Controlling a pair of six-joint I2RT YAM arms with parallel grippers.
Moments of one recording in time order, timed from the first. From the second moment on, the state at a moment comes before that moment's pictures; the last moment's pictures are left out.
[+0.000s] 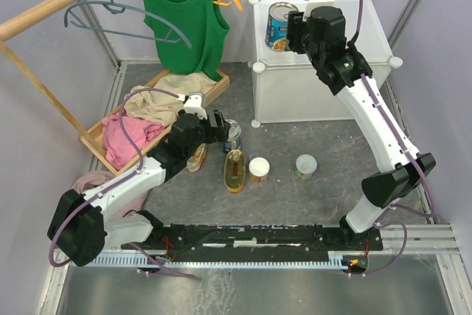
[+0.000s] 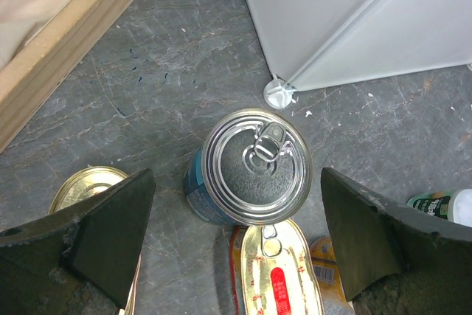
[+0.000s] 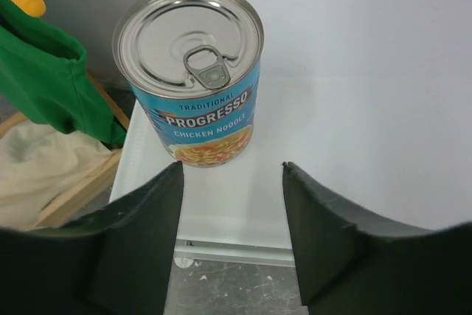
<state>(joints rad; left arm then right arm) -0.62 1.17 0.70 0.11 -0.22 -0.42 0.45 1.67 1.98 -0.52 0.33 0.12</state>
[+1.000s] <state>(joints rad) -0.62 1.18 0.70 0.12 -0.21 -0.42 0.46 1.88 2.08 -0.50 0.31 0.14</state>
